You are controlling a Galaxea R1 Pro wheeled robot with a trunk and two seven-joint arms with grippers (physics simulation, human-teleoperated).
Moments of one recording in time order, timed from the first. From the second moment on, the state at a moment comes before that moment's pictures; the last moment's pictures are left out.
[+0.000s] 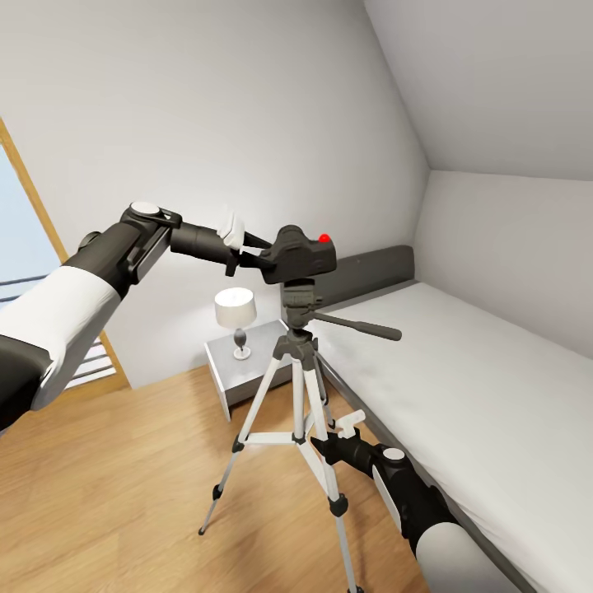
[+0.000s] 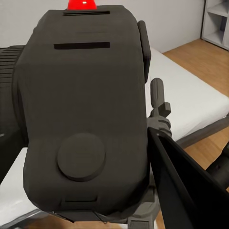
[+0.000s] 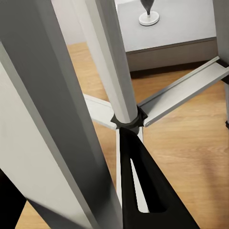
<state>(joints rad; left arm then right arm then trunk) -1.59 0.16 -0.56 -0.57 0.21 0.21 -1.36 -0.61 0.12 -0.05 -0.65 0.21 0.11 0.51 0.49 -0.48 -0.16</state>
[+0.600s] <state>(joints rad) -1.59 0.16 -0.56 -0.57 0.21 0.21 -1.37 -0.61 0.12 -0.05 -0.65 0.21 0.11 0.51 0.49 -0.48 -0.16</state>
